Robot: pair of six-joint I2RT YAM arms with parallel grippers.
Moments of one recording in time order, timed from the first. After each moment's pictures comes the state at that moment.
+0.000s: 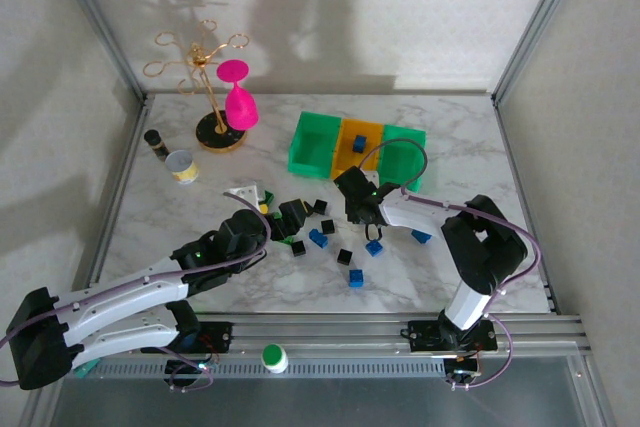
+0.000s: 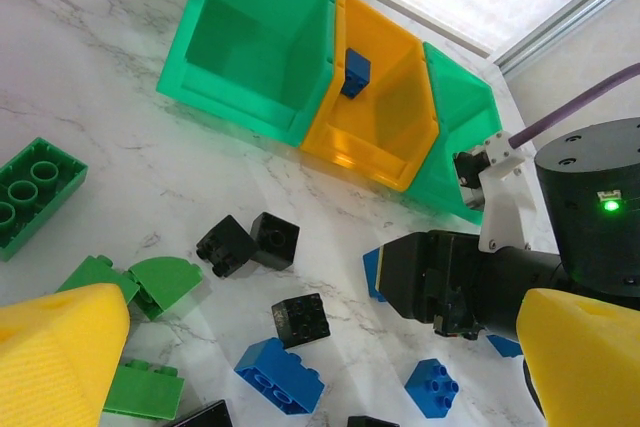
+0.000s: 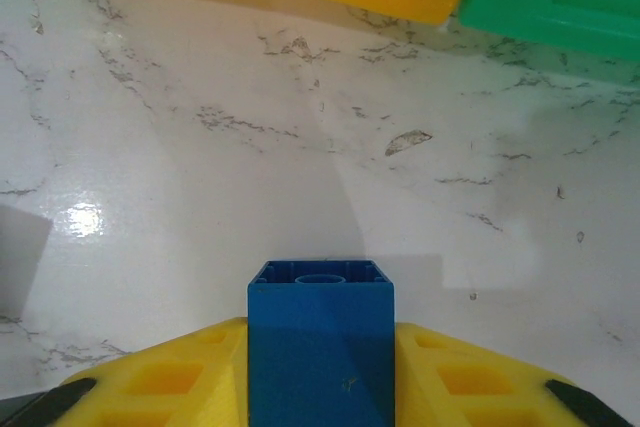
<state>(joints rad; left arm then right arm) -0.91 0.94 0.56 -0.05 -0.45 -0.85 0.73 1.70 0.99 -0.46 0.31 0.63</state>
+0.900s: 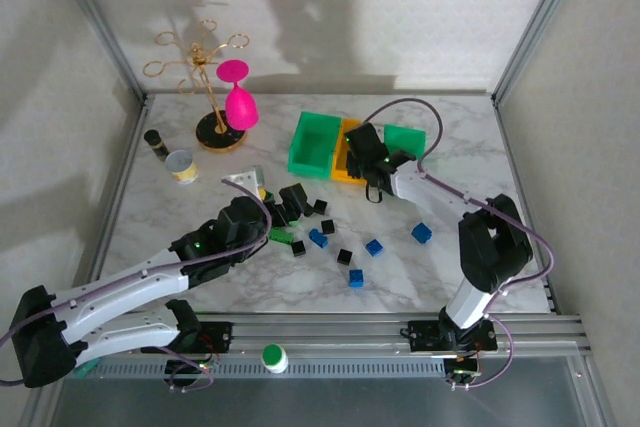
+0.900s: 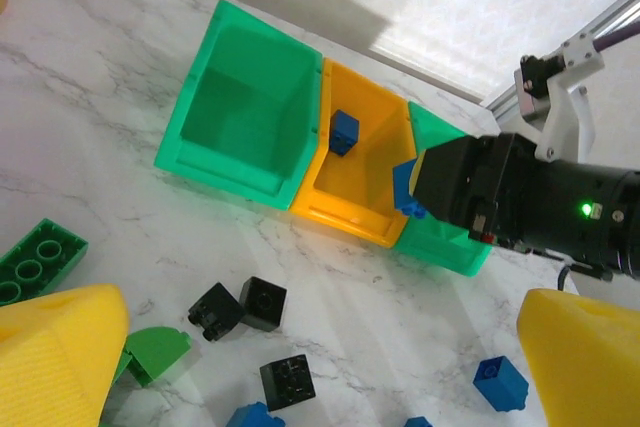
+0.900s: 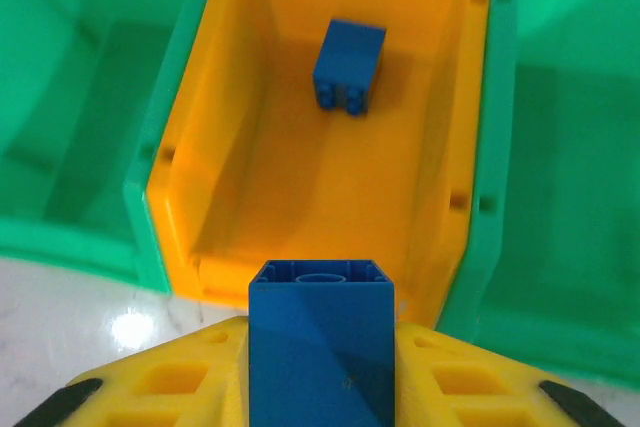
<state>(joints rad) -0.89 0.98 0.68 -0.07 -0.50 -0.78 0.61 1.70 1.27 -0.44 0.32 0.50</state>
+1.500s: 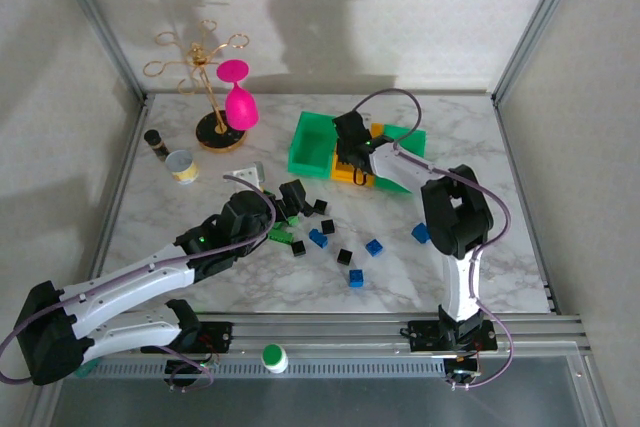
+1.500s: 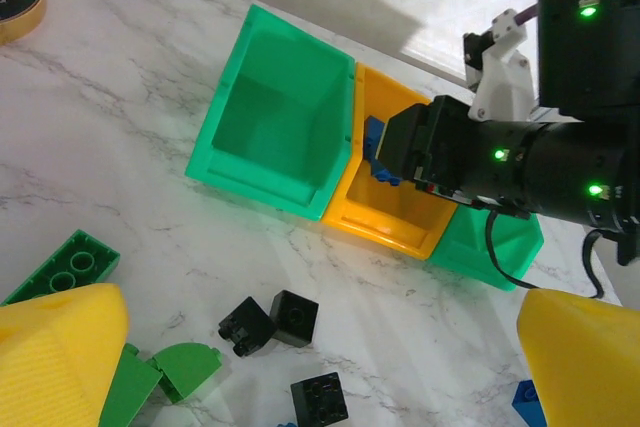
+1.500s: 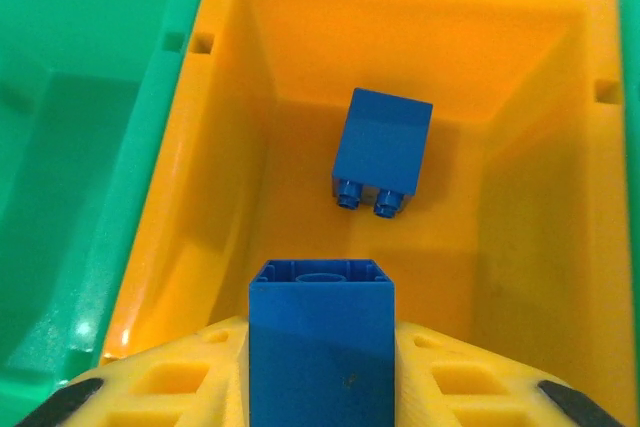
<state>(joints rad) -0.84 1.03 0.69 -0.06 -0.50 -0.76 0.57 2.01 1.49 -0.39 0.34 0.48</state>
